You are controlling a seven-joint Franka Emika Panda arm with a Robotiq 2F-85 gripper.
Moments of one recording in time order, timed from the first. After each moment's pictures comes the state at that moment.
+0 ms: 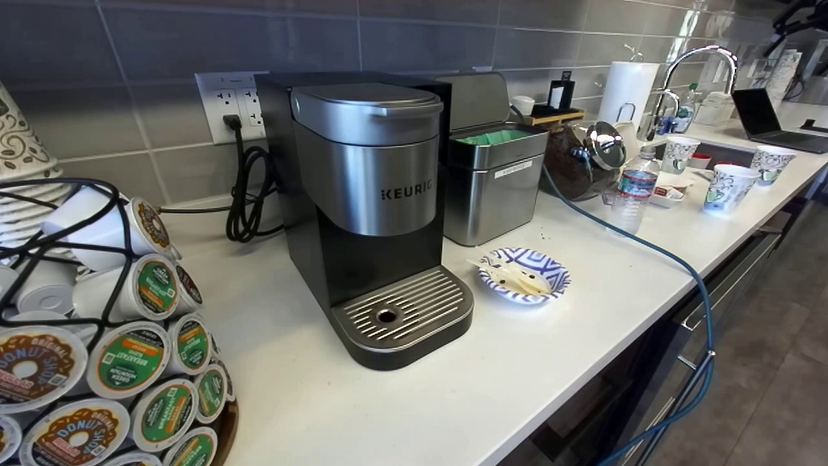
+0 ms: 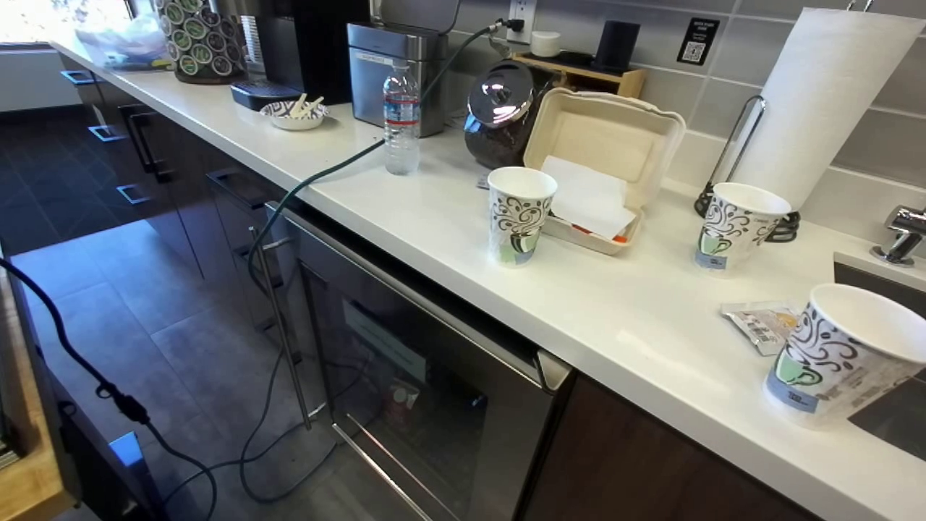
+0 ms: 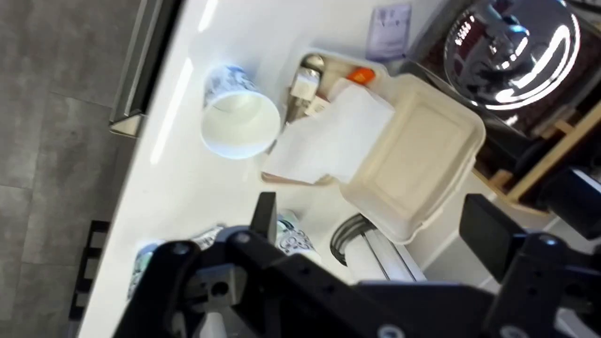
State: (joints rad) arm -0.35 -0.01 -0.25 -1.84 0.16 2.29 0.40
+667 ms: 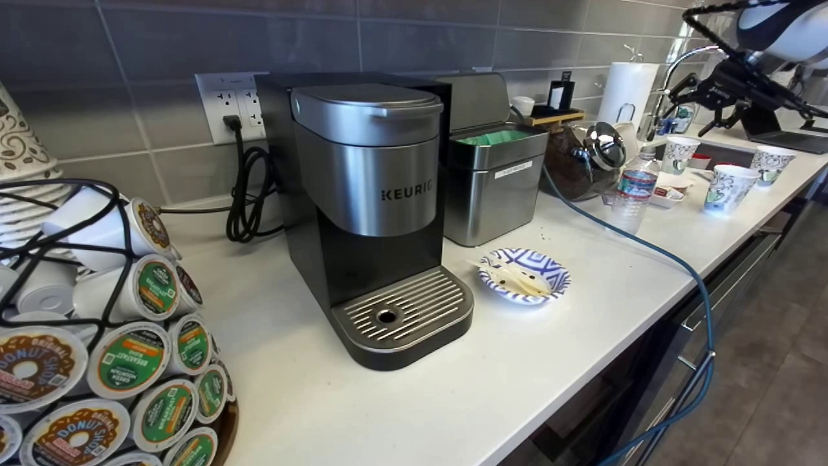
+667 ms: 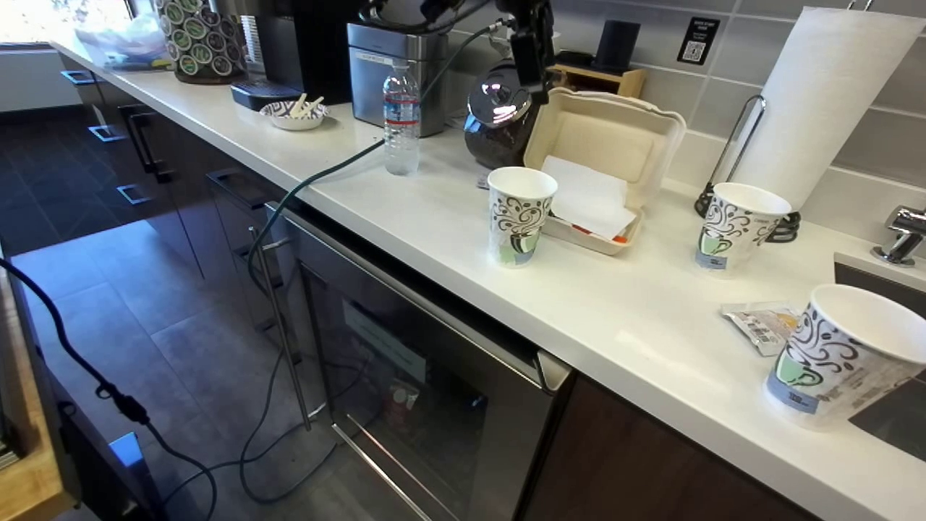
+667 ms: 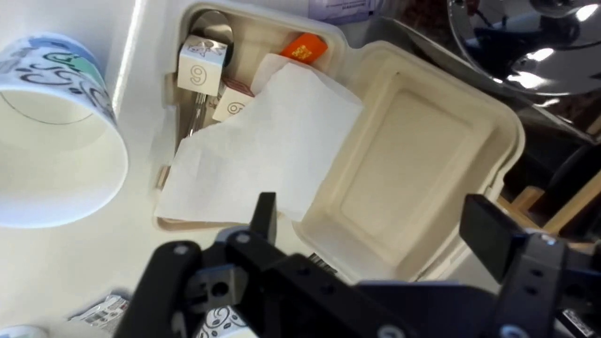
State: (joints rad) arm -0.33 0.48 -0.21 -1.56 0.40 2.52 0.32
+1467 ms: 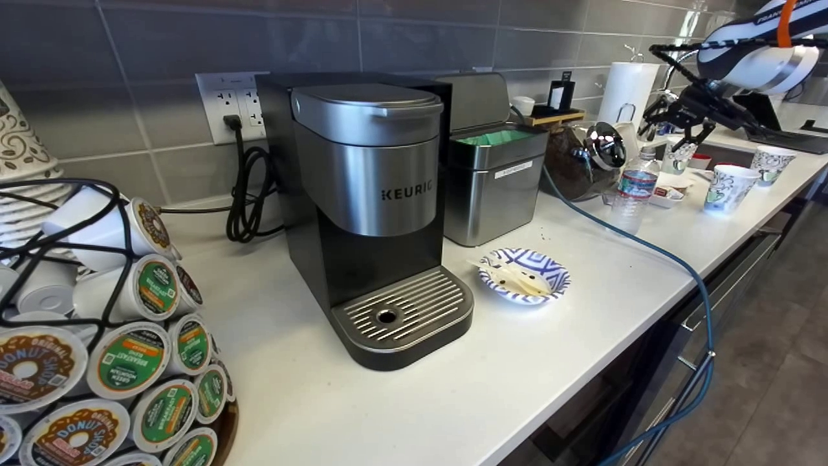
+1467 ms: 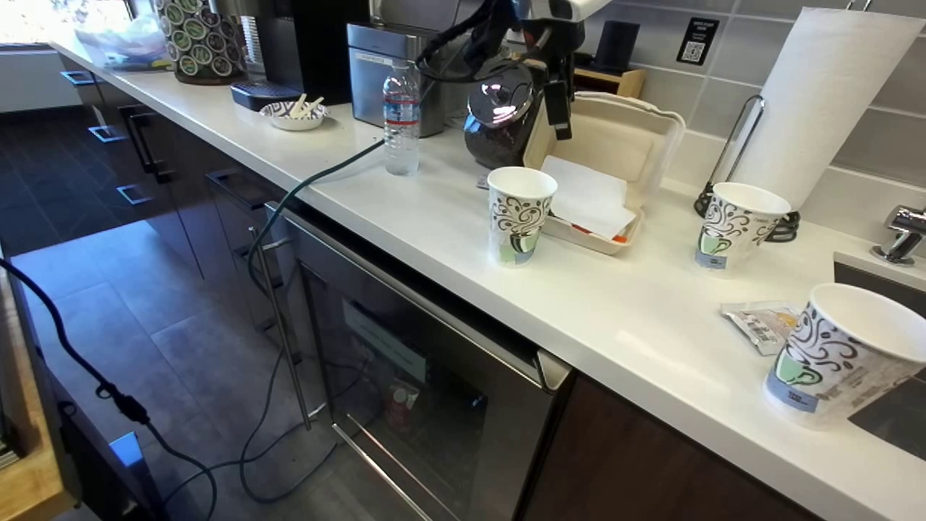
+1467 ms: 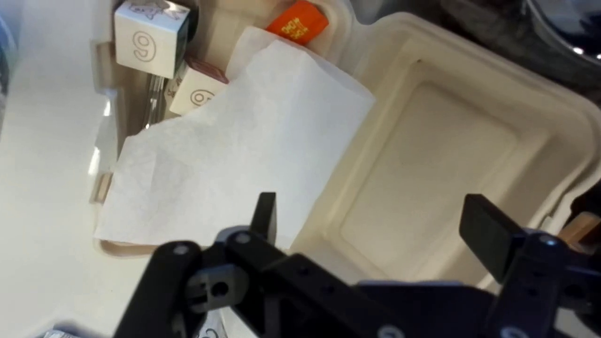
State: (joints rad) arm -0.37 0.73 -0.18 -1.26 0.40 2.47 0.33
